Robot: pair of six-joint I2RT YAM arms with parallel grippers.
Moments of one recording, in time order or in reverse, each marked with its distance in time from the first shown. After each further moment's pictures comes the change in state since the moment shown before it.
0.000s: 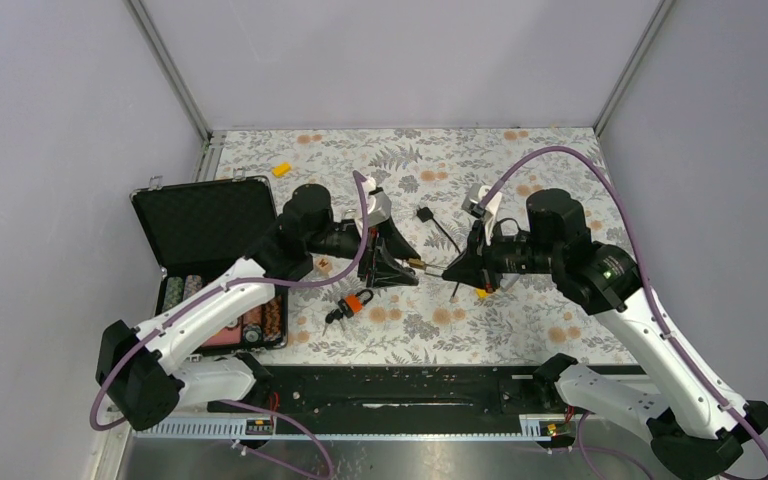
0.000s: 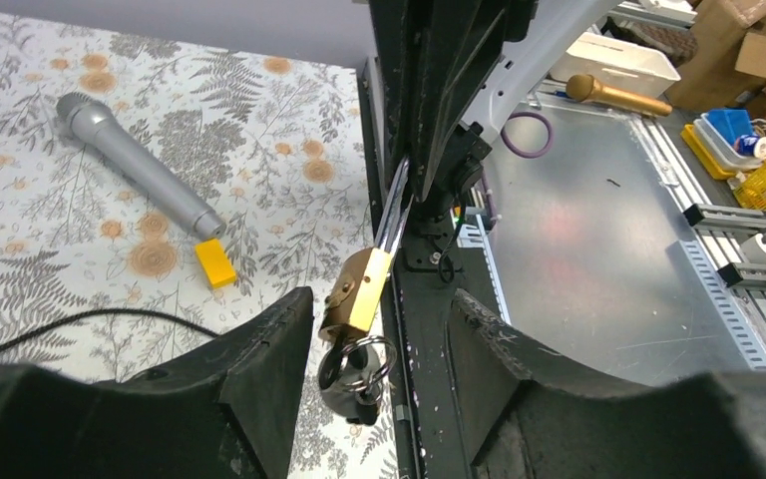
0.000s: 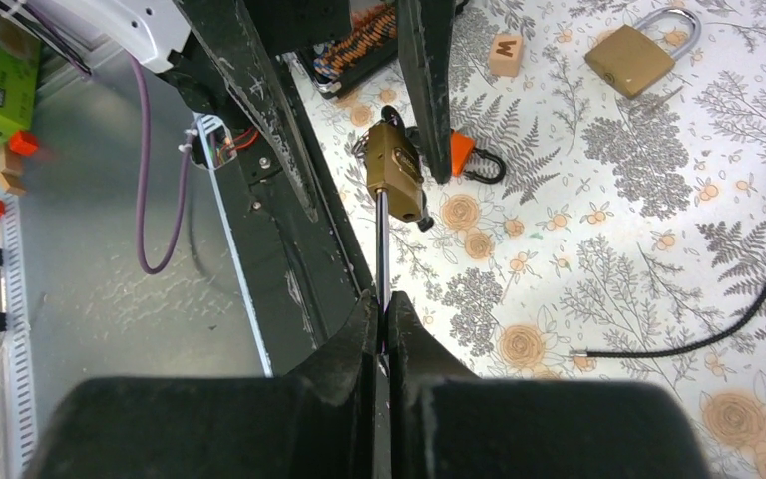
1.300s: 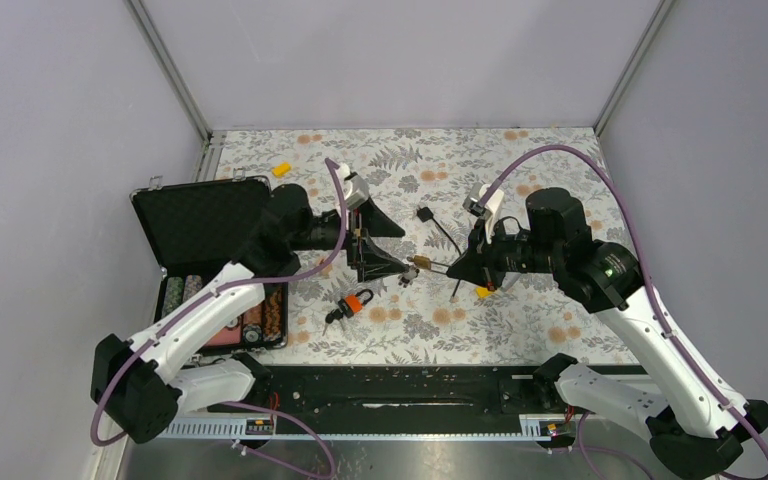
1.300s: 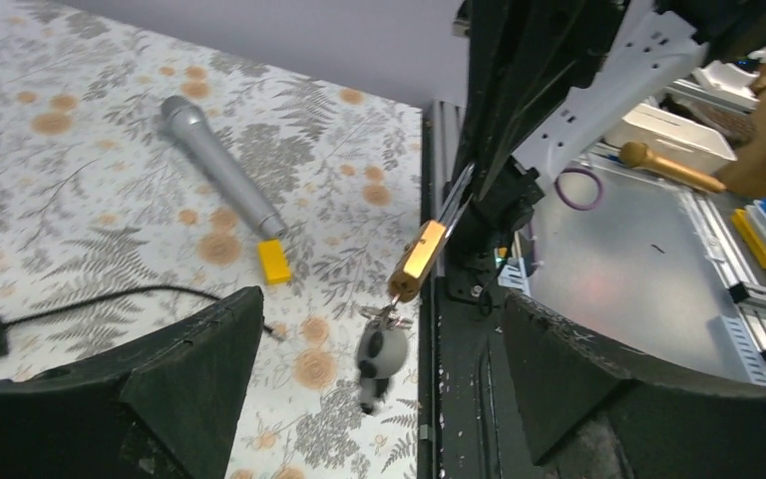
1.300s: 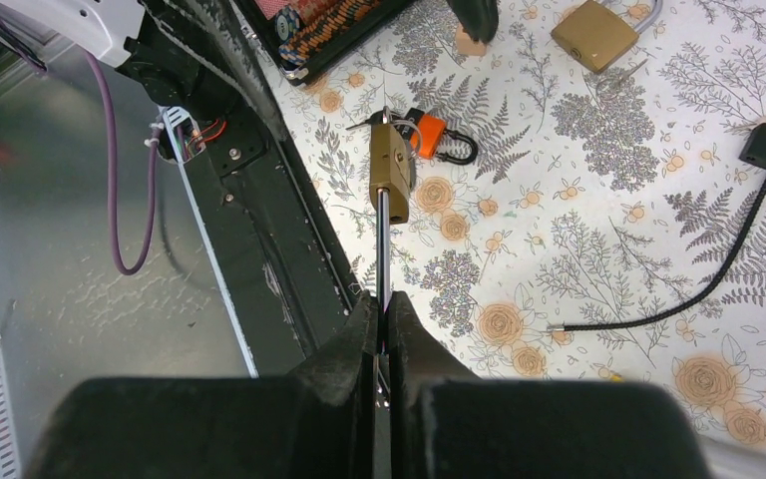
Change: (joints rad) left arm 0.101 -0.068 -0.039 0.024 -0.103 -0.071; right arm -0.001 0.010 0.029 -0.064 0.074 -0.027
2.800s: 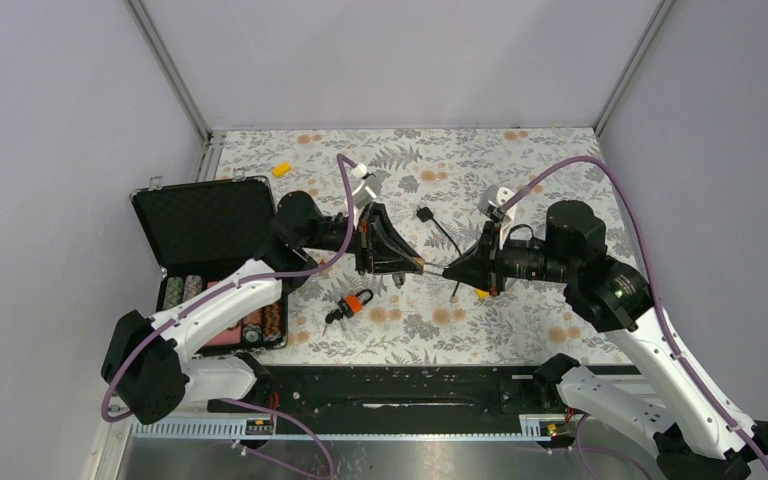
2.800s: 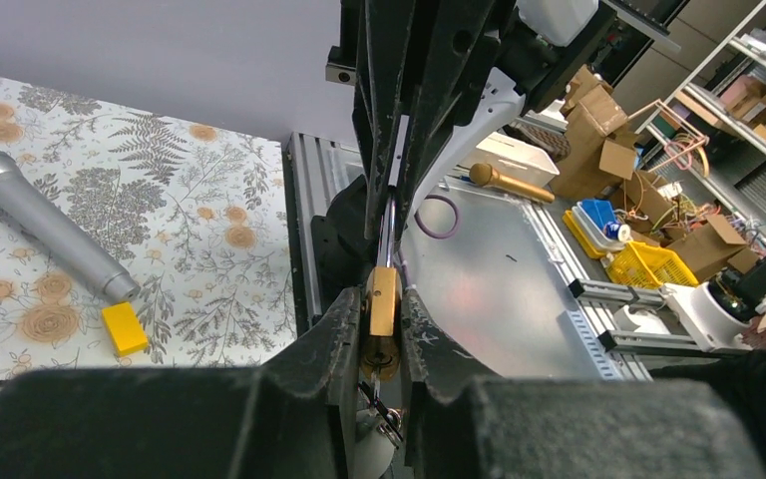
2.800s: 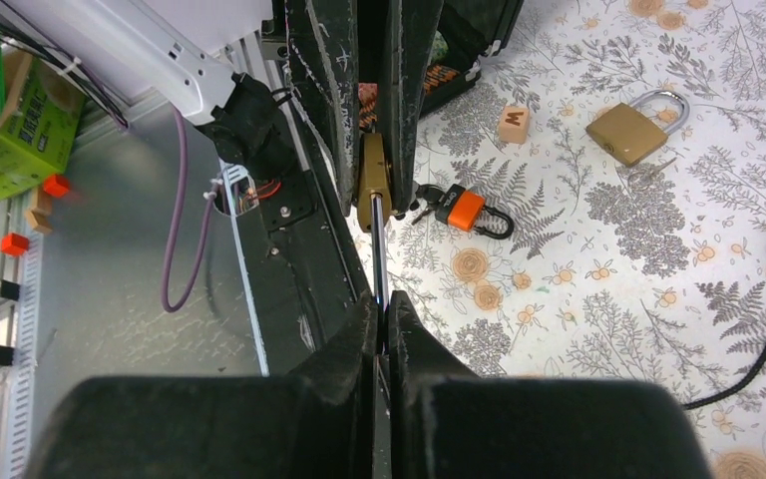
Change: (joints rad) left arm -0.084 0.111 -0.042 0.444 0.177 -0.388; right arm -0.001 -0.109 -0.101 0.212 -0.103 0.089
